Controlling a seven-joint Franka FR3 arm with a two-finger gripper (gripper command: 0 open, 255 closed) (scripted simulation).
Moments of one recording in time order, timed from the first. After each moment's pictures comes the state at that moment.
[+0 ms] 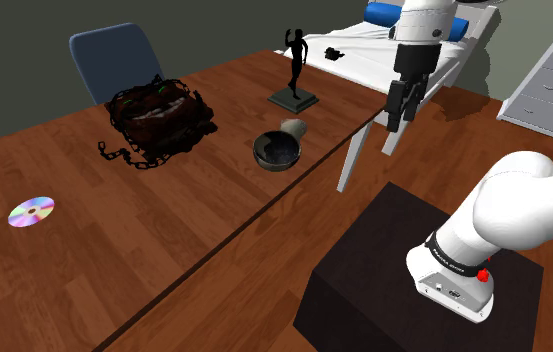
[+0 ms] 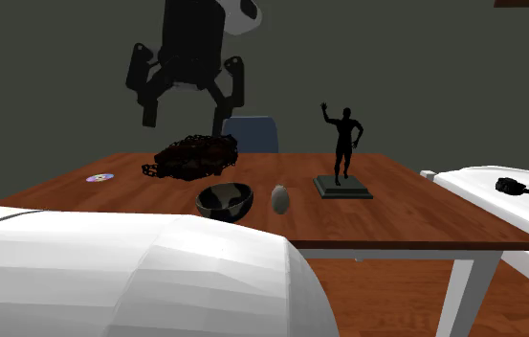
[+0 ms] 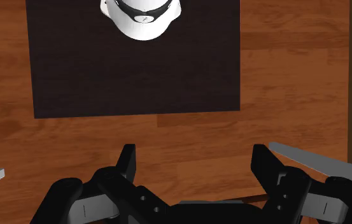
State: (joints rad) arm -0.01 -0.78 -0.03 -2.45 0.11 1.43 0.00
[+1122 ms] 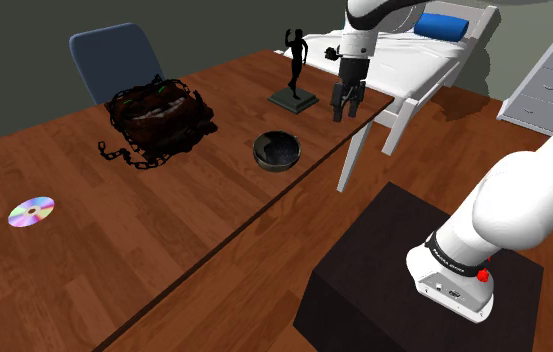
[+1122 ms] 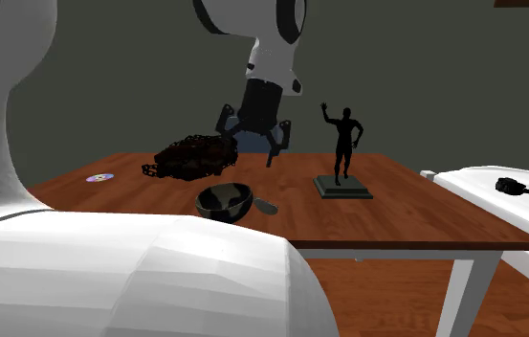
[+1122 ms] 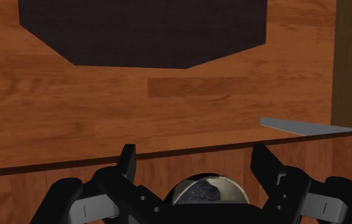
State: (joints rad) arm -0.02 -0.21 -0.19 -2.22 0.16 1.75 -0.26
